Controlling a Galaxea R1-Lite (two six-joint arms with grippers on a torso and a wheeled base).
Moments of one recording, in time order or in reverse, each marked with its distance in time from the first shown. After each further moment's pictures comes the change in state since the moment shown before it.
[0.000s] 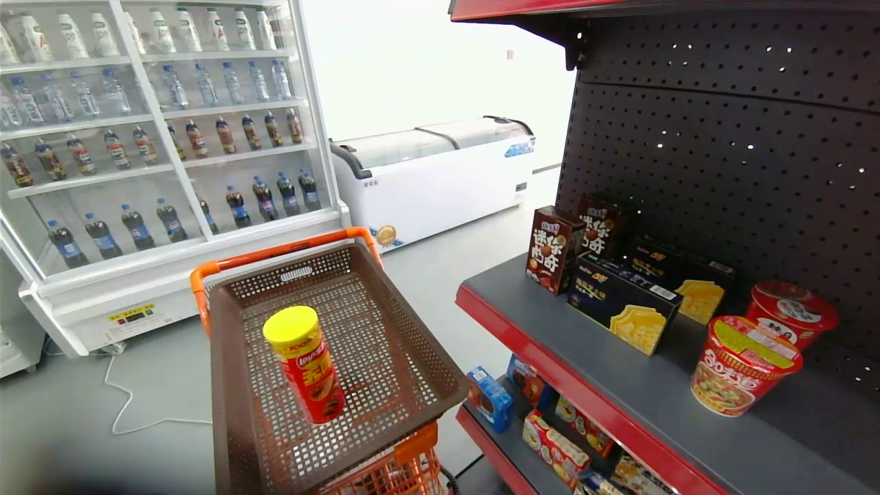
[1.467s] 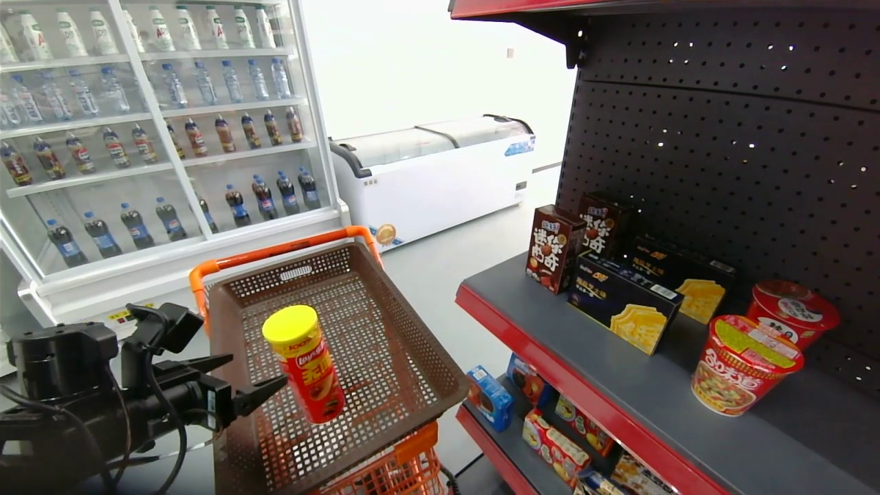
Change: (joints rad) left arm 0.071 1.374 0.060 -1.162 -0.496 -0.014; right arm 0.000 0.000 0.000 0.000 0.000 0.000
